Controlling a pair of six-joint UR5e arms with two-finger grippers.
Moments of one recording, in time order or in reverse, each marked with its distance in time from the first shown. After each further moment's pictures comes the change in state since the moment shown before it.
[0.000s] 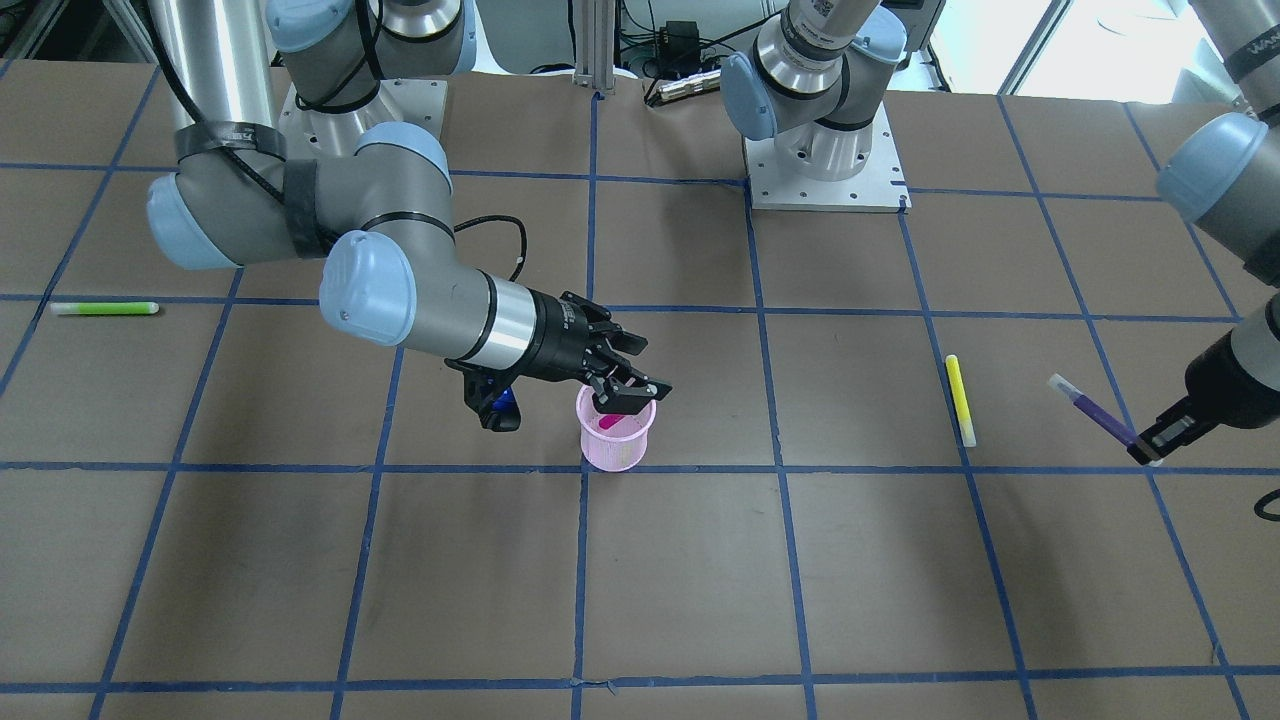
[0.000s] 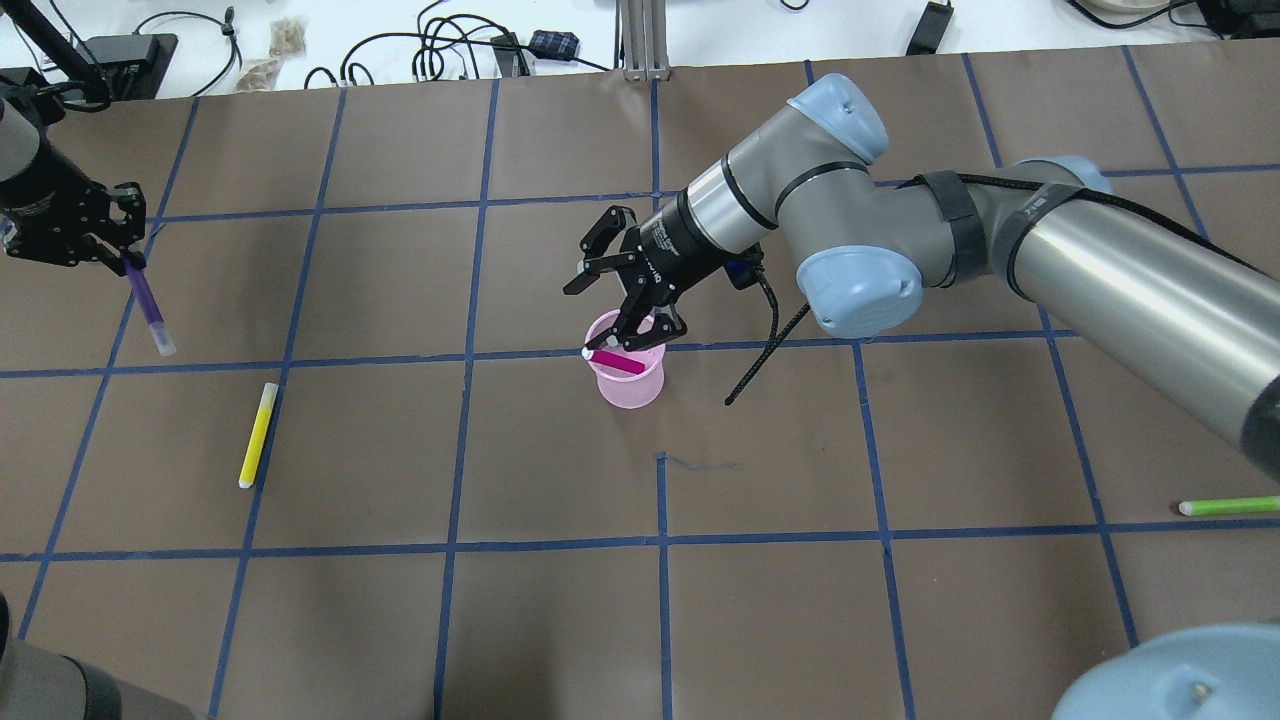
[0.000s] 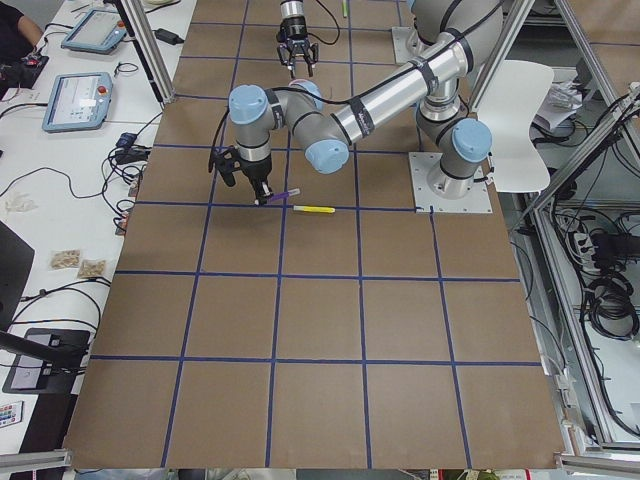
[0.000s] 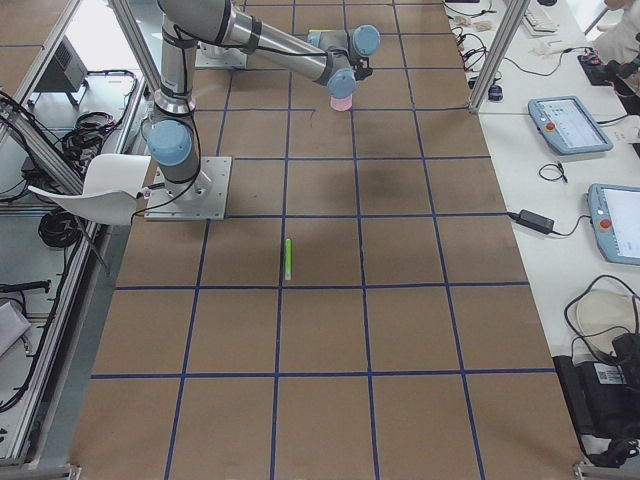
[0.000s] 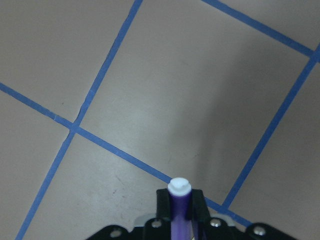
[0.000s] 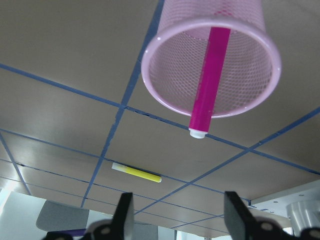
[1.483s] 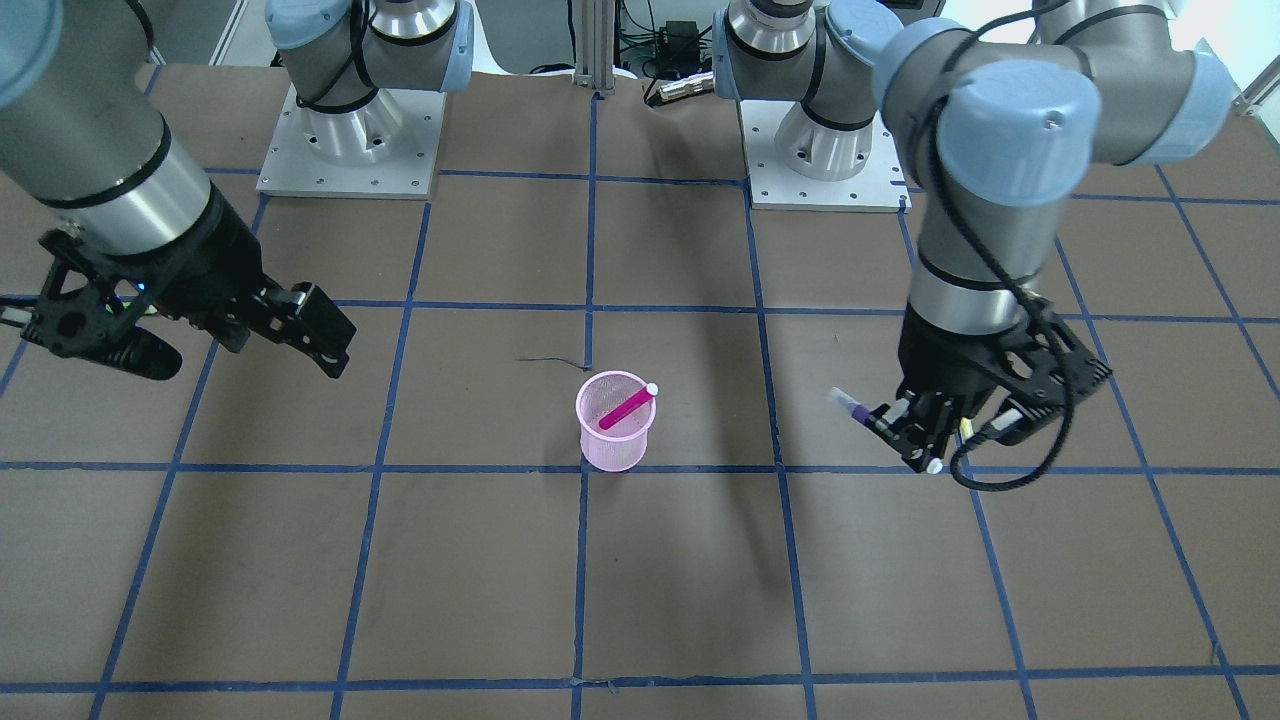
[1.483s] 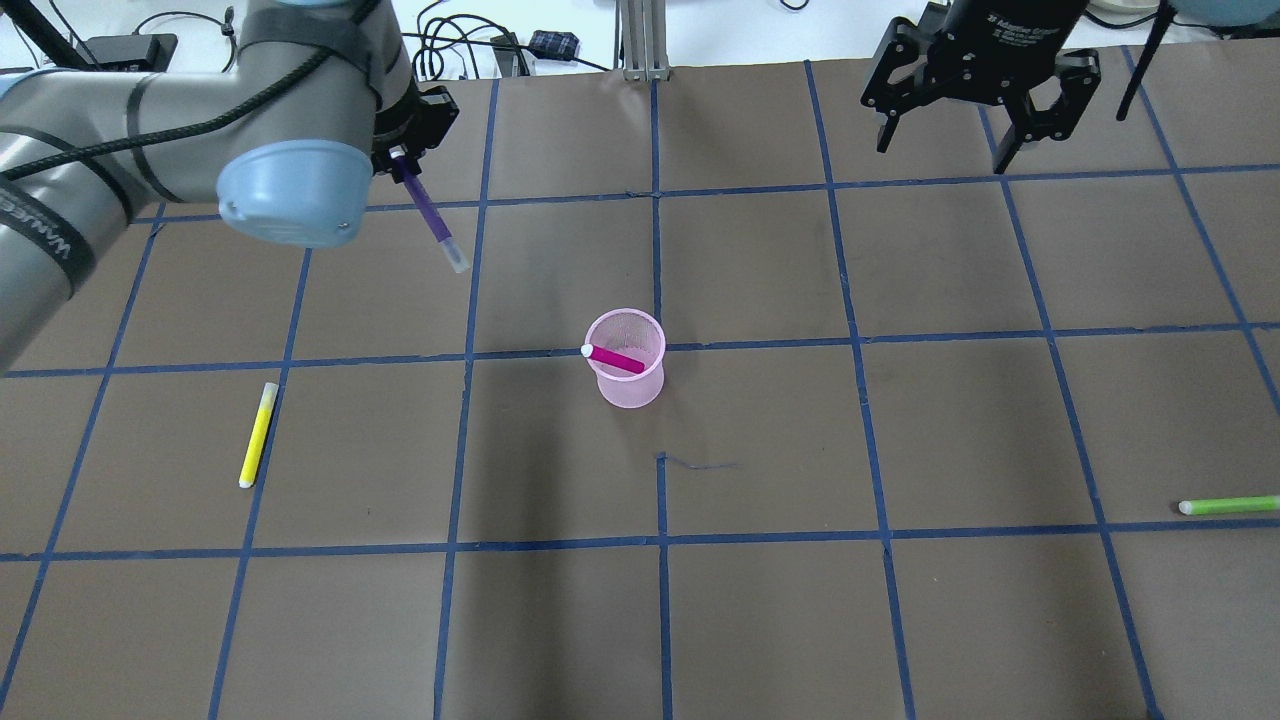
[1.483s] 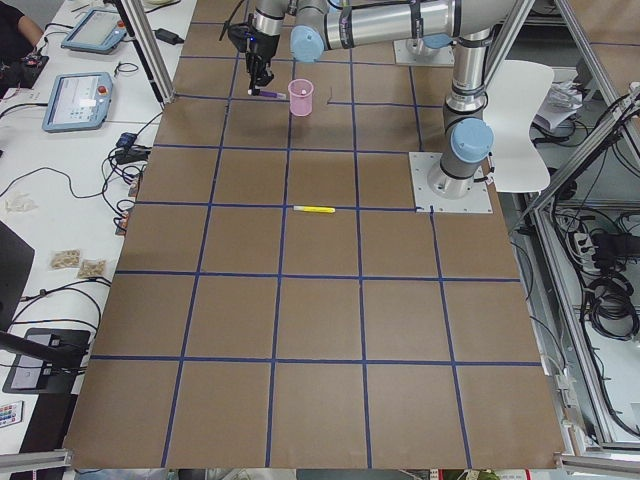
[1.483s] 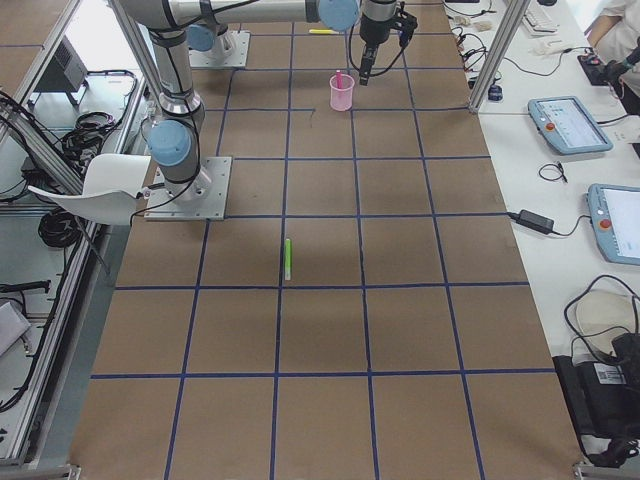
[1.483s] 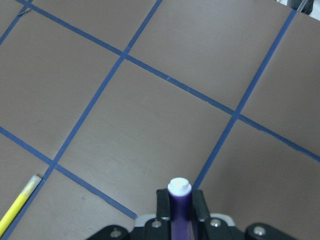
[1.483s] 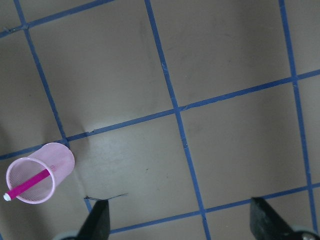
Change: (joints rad) left arm -0.628 0.071 -0.007 0.174 0.181 -0.633; right arm -0.199 -0.230 -0.379 0.644 -0.805 -1.073
